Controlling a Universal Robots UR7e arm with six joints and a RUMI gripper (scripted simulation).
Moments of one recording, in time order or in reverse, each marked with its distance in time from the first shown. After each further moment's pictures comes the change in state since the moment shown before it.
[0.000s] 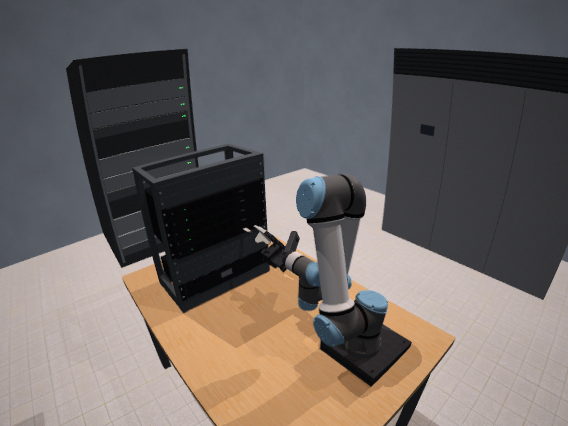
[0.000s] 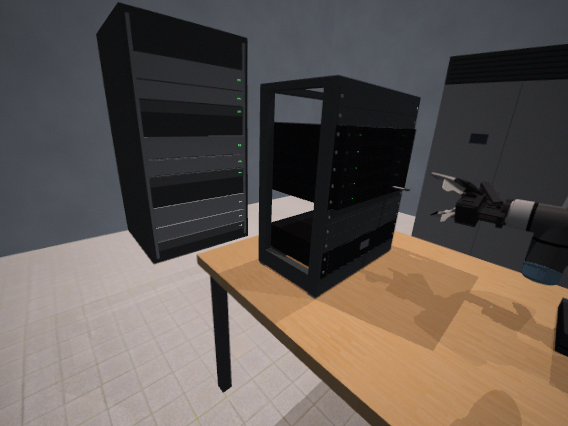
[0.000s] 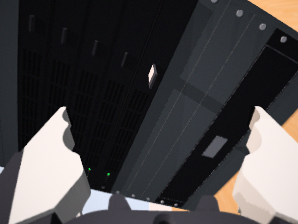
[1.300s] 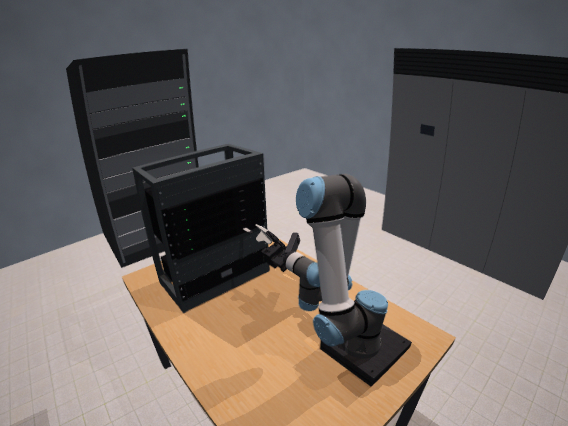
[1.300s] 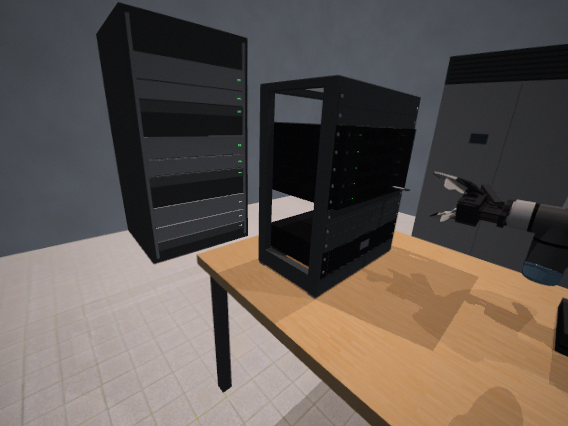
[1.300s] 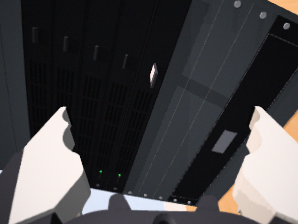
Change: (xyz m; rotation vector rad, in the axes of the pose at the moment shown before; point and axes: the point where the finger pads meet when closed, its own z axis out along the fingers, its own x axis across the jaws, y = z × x) arm 0.000 0.000 -0.002 -0.003 -0.011 0.091
